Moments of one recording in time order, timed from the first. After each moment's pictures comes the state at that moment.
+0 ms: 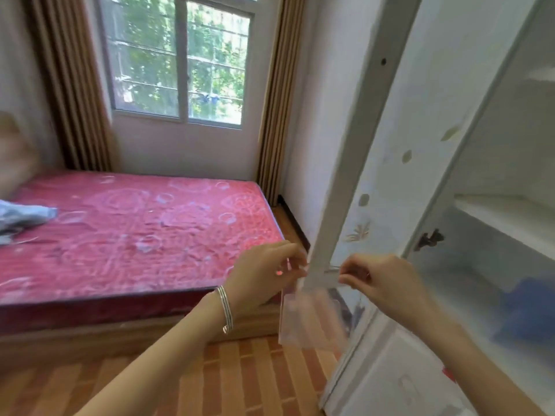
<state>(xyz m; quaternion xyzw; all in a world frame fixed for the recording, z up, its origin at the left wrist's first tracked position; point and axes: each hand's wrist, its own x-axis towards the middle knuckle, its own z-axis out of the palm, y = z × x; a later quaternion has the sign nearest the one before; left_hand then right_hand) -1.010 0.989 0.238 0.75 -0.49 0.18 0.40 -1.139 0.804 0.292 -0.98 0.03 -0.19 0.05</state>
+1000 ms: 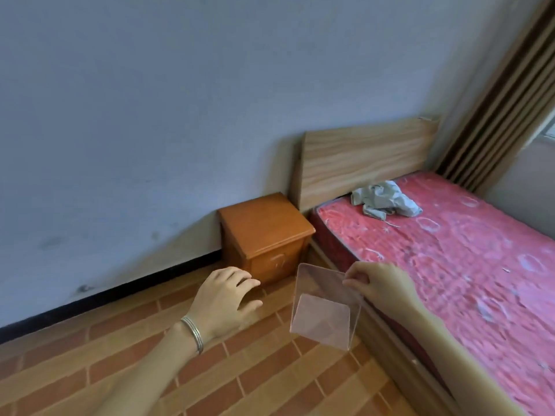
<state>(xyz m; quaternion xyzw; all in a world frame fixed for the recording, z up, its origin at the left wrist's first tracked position) -1.063 1.728 0.069 0.96 0.17 0.20 0.04 -0.845 1.524 0.171 -0.88 -0.46 0.03 0.11</state>
